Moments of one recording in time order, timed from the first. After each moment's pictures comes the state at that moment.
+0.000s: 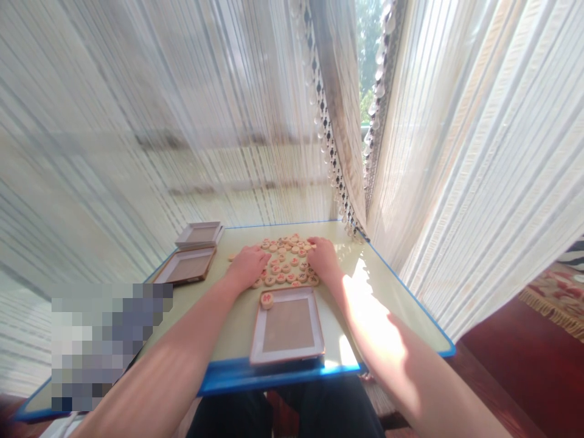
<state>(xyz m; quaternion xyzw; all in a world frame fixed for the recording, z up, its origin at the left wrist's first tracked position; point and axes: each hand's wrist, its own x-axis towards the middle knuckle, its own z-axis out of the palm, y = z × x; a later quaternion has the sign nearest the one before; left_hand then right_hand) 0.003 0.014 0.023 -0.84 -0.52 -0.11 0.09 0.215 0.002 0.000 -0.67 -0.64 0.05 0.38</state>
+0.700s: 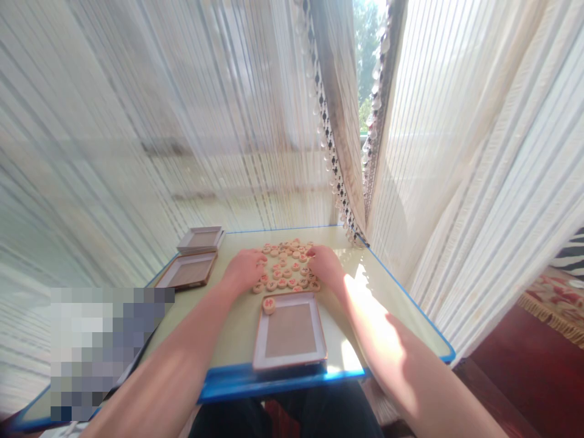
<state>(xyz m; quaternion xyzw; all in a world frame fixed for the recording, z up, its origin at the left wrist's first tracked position) -0.005 0.008 0.037 -0.83 -0.55 -0.12 0.04 0.214 -0.011 0.012 -0.68 -0.64 0.11 0.33</state>
